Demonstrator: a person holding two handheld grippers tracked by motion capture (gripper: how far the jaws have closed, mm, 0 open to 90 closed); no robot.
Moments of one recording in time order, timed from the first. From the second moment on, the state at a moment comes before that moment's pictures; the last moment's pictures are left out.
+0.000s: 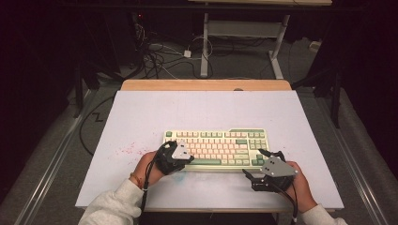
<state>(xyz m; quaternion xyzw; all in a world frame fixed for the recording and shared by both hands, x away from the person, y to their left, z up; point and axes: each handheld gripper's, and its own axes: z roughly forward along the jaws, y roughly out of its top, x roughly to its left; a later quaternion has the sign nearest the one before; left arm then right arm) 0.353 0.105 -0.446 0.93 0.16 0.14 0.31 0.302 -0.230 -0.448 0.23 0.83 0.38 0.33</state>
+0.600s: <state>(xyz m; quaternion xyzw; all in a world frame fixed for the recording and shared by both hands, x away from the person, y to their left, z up) 0.354 0.104 -0.448 0.93 0.16 0.15 0.30 0.302 -0.229 -0.449 0.23 0.83 0.37 0.34</state>
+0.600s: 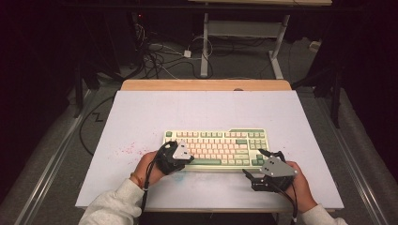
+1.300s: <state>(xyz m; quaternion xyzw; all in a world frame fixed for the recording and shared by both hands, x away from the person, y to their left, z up) 0.353 0.103 -0.448 0.93 0.16 0.15 0.30 0.302 -0.229 -0.449 0.23 0.83 0.37 0.34</state>
